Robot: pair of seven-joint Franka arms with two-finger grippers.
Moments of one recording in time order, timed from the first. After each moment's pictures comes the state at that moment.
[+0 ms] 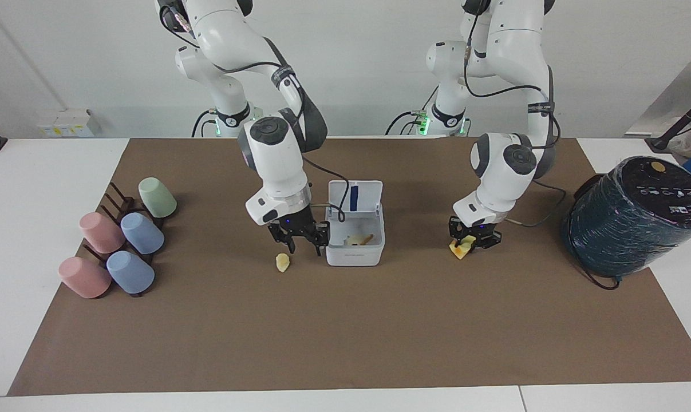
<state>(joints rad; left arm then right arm) -0.15 0.26 -0.05 -2.08 -0.05 2.40 0.34 0.33 0.38 0.07 -1.74 0.00 2.33 0.54</state>
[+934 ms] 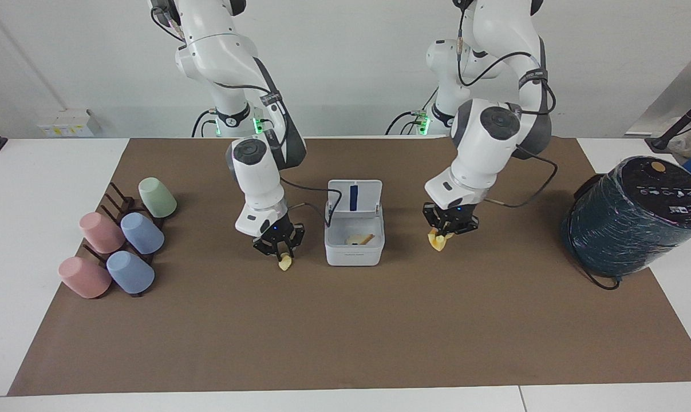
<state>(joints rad) -0.35 0.24 -0.05 -1.72 -0.05 2.06 0.02 0.27 0.34 0.07 -2.04 0.00 2.61 0.05</state>
